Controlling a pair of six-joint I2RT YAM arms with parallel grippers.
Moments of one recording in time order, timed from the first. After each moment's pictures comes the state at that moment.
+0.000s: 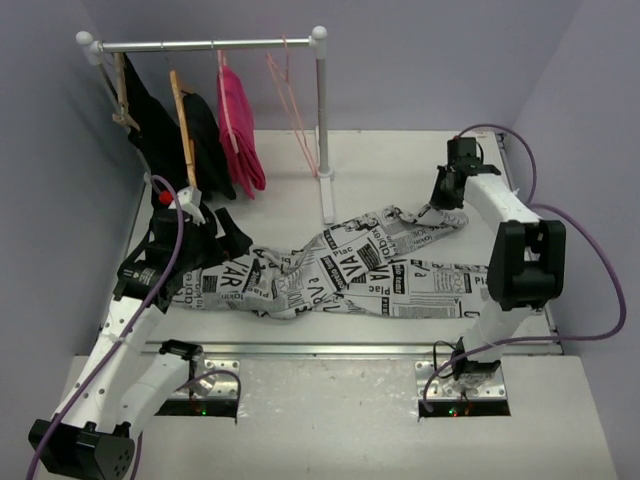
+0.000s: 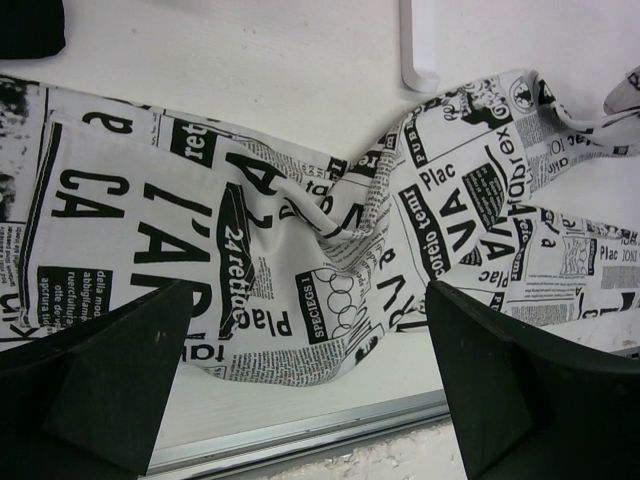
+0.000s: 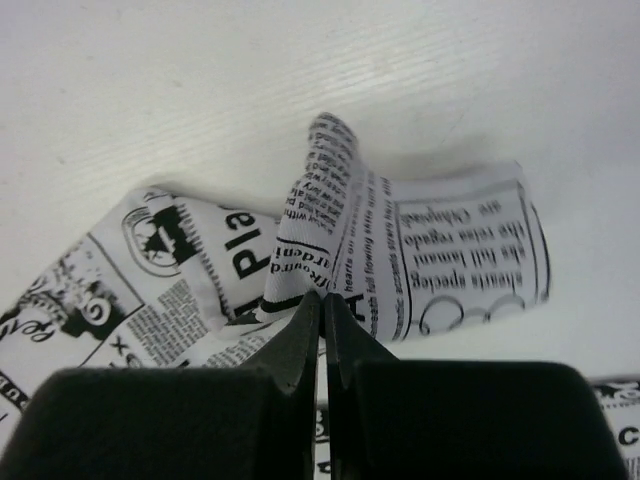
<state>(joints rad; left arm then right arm) -0.16 0.76 0.79 -0.65 0.13 -0.54 0.00 1.80 1.31 -0.52 0.08 0.30</state>
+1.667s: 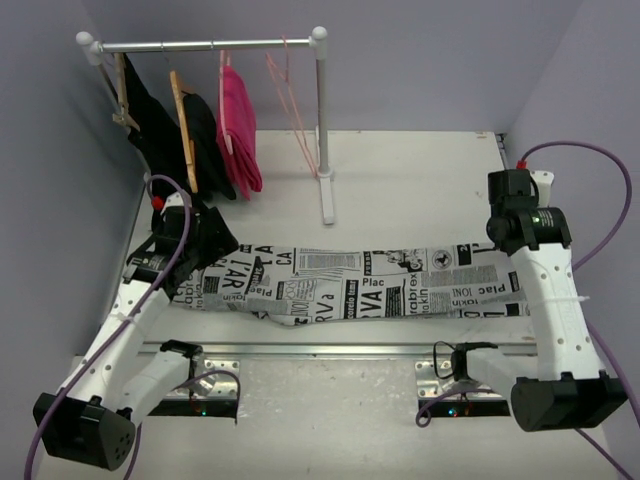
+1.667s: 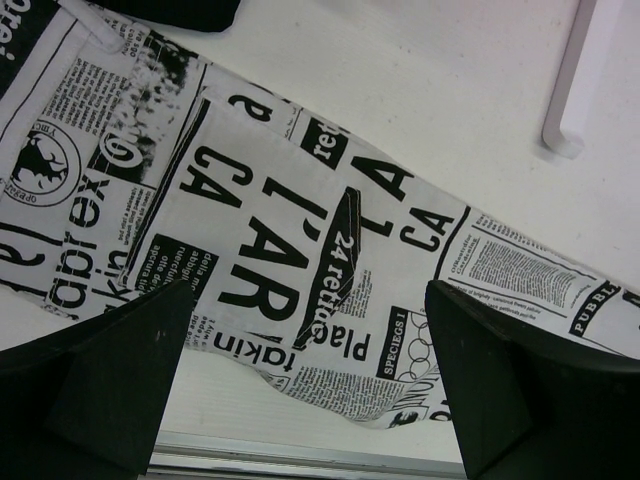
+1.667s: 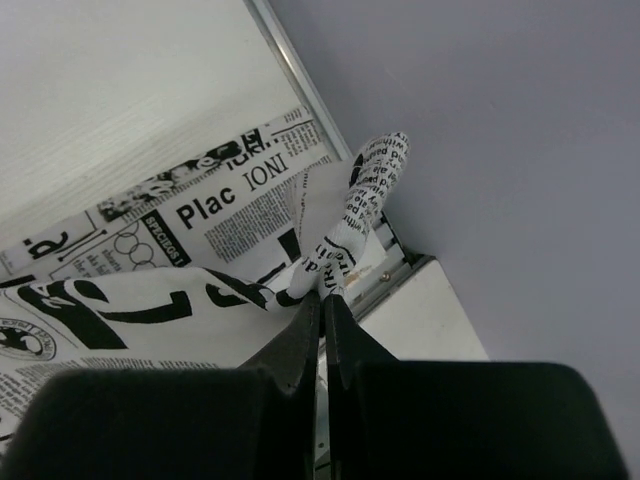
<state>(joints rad) -0.16 0.87 0.79 -0.71 -0.15 -0.63 0.02 1.09 1.22 -1.15 0.71 0.25</state>
